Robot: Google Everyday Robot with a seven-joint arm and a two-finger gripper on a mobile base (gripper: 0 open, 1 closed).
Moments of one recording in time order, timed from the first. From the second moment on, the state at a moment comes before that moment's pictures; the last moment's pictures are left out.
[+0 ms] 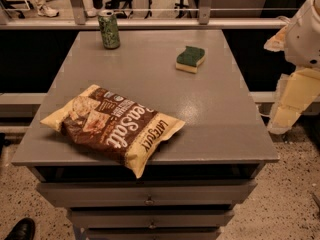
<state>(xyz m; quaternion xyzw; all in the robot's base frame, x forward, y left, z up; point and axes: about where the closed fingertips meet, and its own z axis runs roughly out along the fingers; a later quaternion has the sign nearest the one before) 0.438 -0.217 0.976 -0.60 0.78 -0.03 0.16</state>
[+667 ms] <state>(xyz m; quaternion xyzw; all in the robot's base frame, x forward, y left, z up) 0.461 -0.213 0.974 -0.60 0.78 -0.03 0.18</state>
